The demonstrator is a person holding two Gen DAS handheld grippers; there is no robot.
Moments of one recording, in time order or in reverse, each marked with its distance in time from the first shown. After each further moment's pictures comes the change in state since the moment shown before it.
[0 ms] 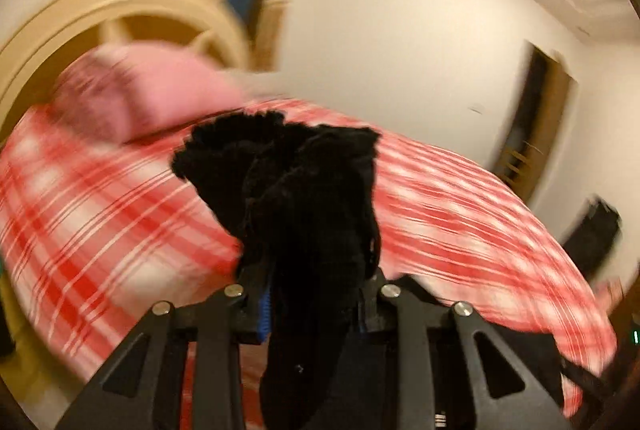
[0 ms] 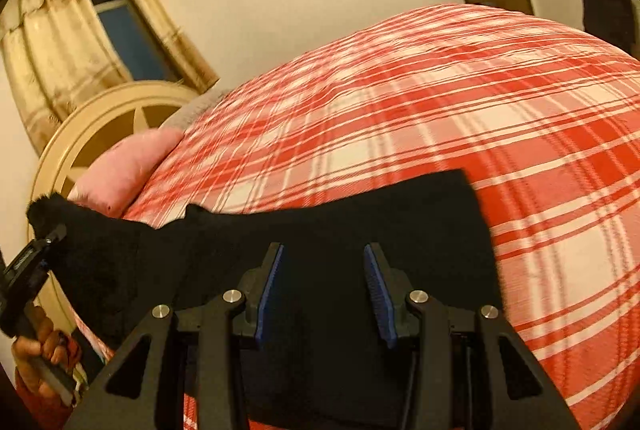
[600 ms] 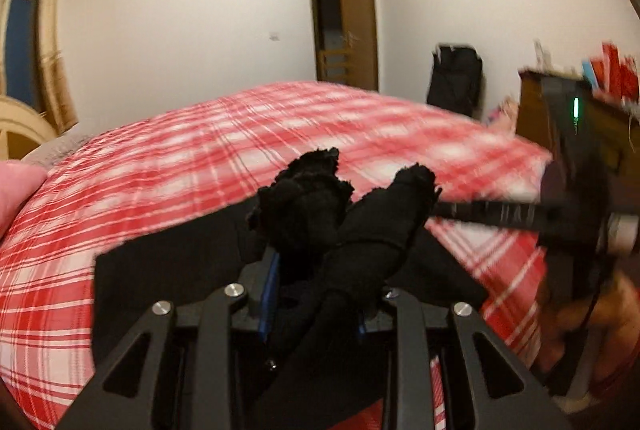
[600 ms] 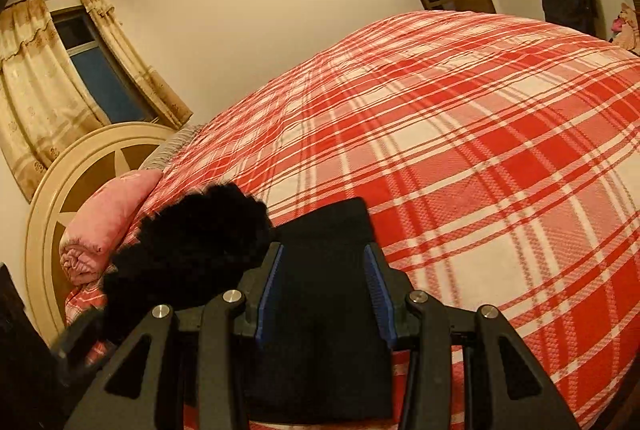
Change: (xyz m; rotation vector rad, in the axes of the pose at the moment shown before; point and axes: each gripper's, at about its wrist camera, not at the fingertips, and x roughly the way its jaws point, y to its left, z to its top) left arm 0.009 -0.207 -0.106 0.574 0.157 -0.440; right arm -0.039 -0.059 0.009 0.110 -0.071 -0.057
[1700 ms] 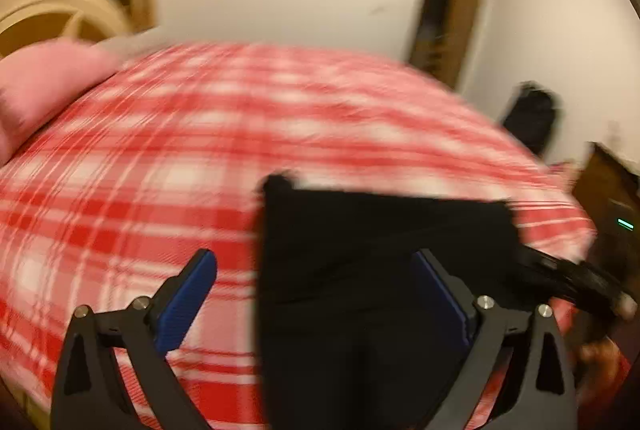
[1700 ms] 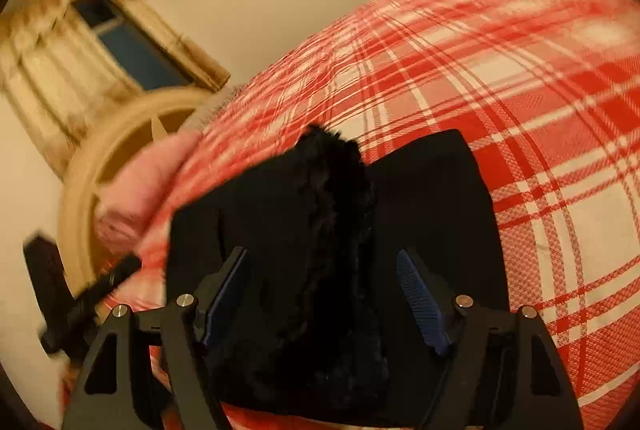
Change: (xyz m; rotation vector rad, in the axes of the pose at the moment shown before) left arm -0.021 0.146 -0.016 -0.397 0.148 0.181; right arm 0.048 0.042 -0.025 -0.046 0.159 0.170
